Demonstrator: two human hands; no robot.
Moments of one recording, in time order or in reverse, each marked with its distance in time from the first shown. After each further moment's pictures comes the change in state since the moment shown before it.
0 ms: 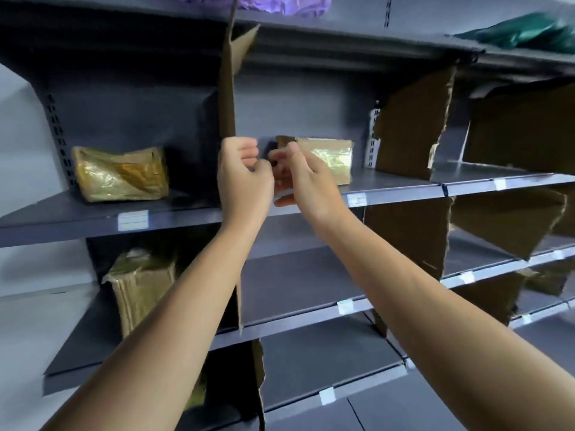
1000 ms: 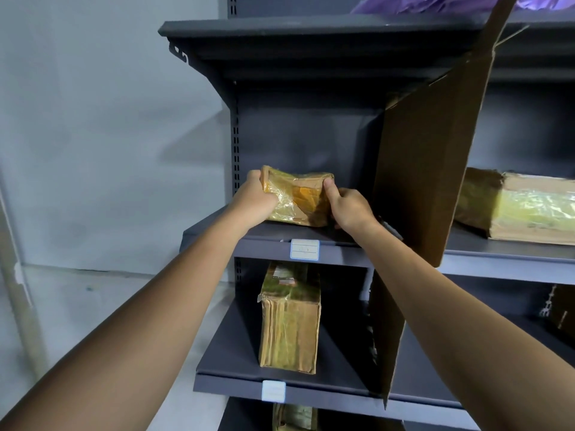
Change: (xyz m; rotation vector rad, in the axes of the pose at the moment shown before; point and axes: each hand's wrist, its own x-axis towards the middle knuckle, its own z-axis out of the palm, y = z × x) left_hand 0.155 -0.111 -0.216 0.596 -0.197 -0.361; right_hand 0.139 0.067 0.221 -0.409 -0.221 0.038
